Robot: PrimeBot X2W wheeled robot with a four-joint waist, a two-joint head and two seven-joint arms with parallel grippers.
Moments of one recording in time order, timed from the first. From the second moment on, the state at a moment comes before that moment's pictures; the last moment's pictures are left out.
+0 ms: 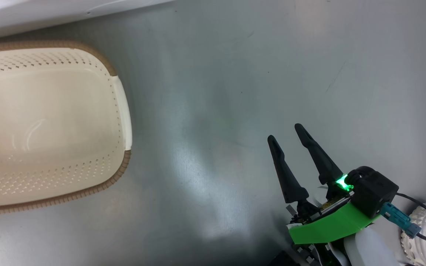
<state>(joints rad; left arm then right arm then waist) -1.65 0.36 -0.25 1.06 -0.27 -0.13 -0.02 -0.20 -0.05 0.26 -0.03 0.32 0.13 -0.26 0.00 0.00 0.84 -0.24</state>
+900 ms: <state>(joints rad) -1.48 0.26 -0.23 1.16 -0.35 -0.07 -0.21 -0.21 -0.05 0.23 0.00 0.28 0.13 -0.26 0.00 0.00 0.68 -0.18</state>
